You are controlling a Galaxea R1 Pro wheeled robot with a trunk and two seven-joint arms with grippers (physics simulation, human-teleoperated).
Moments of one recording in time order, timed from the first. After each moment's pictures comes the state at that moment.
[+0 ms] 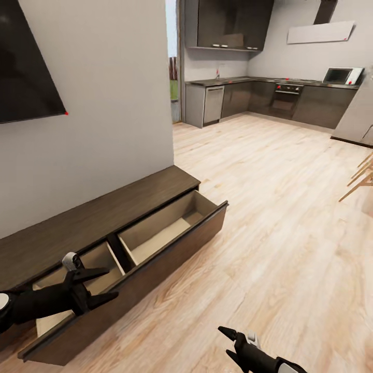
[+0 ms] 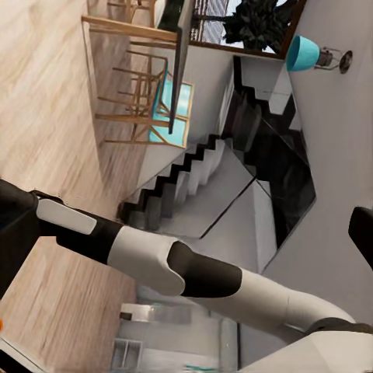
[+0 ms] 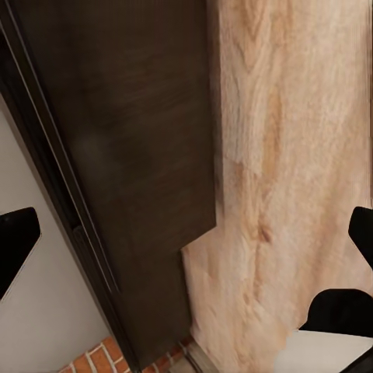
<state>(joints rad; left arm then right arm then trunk) -0.25 0.81 -0.36 -1.58 2.09 1.00 -0.33 -0.56 -0.08 0.48 0.03 -1.22 0.41 0.88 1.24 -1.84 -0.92</state>
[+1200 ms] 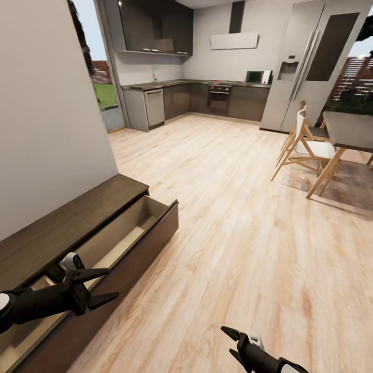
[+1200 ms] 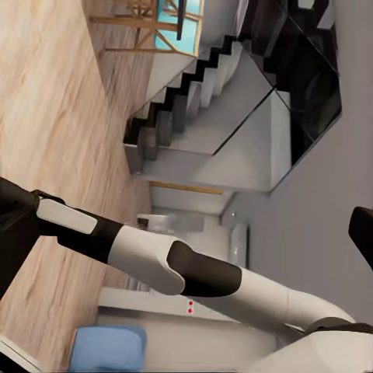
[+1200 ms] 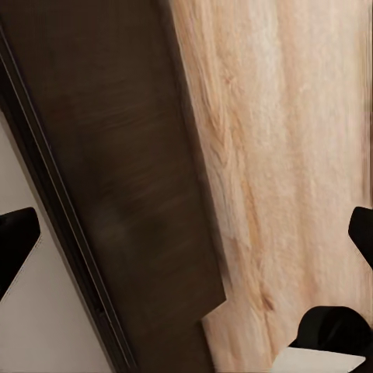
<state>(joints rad) -0.25 0.81 -0.36 -1.58 2.09 1.00 -0.33 -0.56 -0.08 0.48 0.04 -1.22 0.37 0.88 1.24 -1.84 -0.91</state>
